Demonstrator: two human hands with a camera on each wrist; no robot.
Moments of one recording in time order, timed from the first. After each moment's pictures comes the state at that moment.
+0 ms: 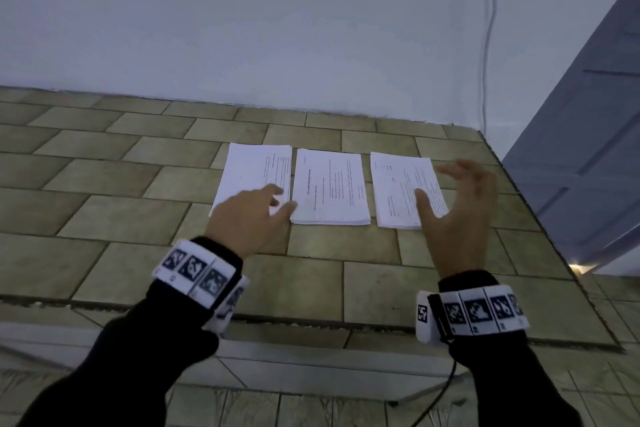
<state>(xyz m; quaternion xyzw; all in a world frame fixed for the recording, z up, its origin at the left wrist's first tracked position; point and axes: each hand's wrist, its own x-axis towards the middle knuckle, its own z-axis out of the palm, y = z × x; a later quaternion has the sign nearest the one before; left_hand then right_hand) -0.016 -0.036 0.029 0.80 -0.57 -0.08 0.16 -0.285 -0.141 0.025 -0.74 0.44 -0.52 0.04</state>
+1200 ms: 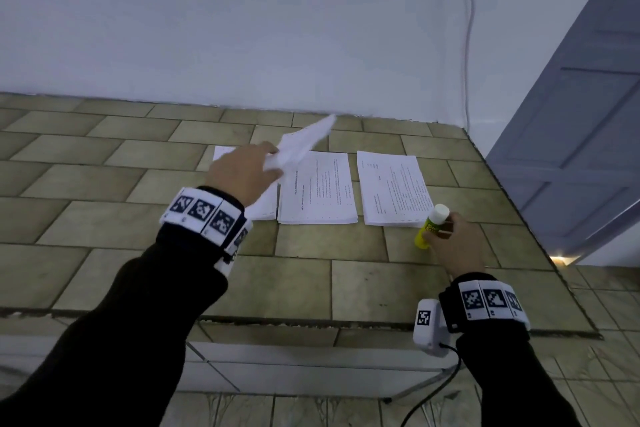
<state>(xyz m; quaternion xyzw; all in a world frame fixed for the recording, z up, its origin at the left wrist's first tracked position) -0.002 -0.087 0.060 0.80 -0.58 -0.04 0.15 -0.332 -0.165 -0.022 -0.64 0.65 -0.30 0.29</state>
